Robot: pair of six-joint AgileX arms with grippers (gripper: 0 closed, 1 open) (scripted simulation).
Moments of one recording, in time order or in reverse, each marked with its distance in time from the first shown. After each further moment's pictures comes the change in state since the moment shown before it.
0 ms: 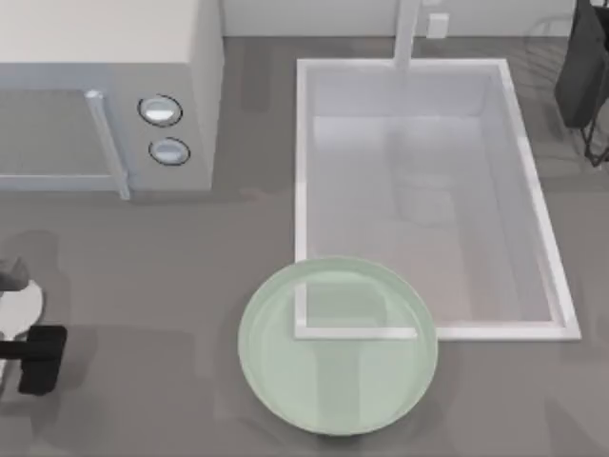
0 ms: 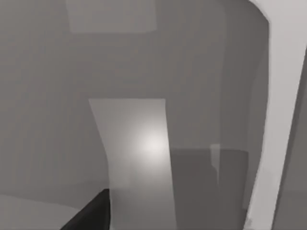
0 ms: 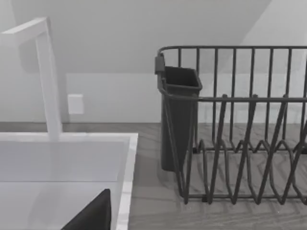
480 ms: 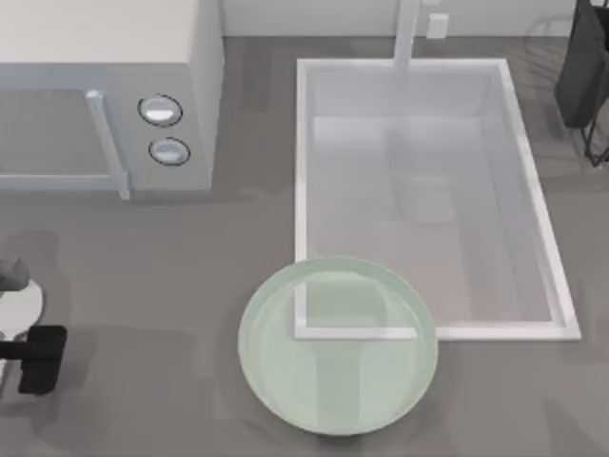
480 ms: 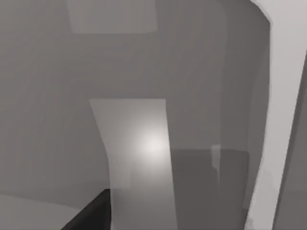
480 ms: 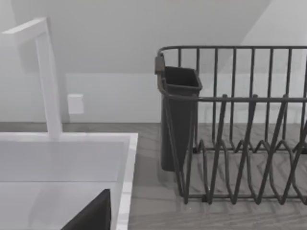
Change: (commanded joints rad) left arm 0.000 0.000 0.000 0.000 0.000 0.000; right arm 0.000 0.000 0.000 0.000 0.000 0.000
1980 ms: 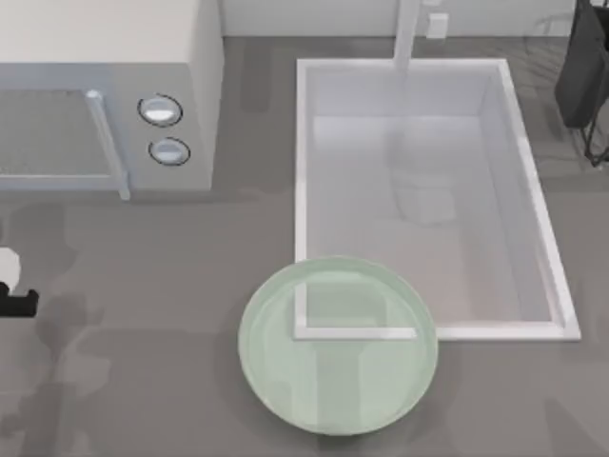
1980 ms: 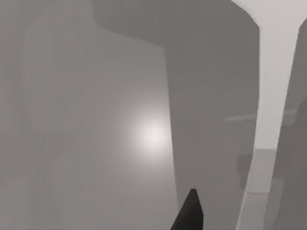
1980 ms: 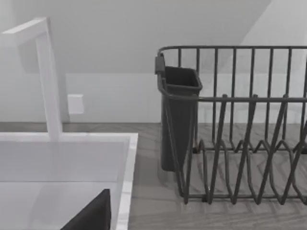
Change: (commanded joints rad) left arm -0.004 -0.189 0.243 -0.423 0.004 -0.002; right arm 0.000 0.000 0.000 0.000 0.000 0.000
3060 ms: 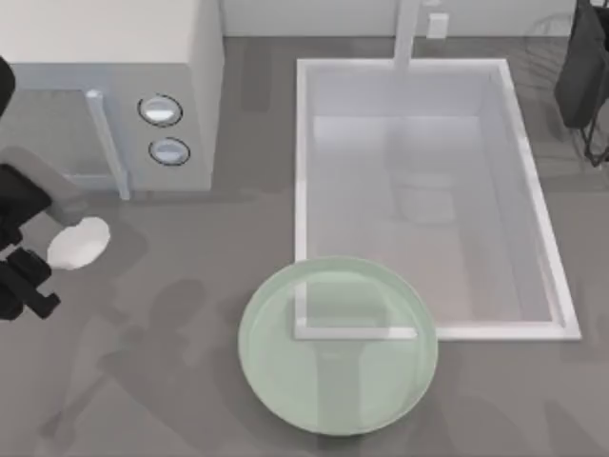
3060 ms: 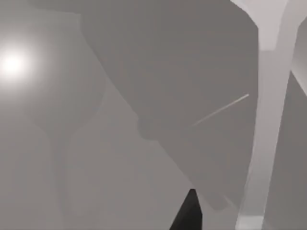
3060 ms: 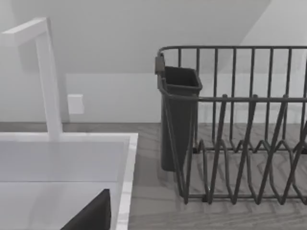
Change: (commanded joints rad) left arm -0.198 0.094 0.209 -0.117 -0.081 0.453; right arm 0.000 0.000 0.000 0.000 0.000 0.000
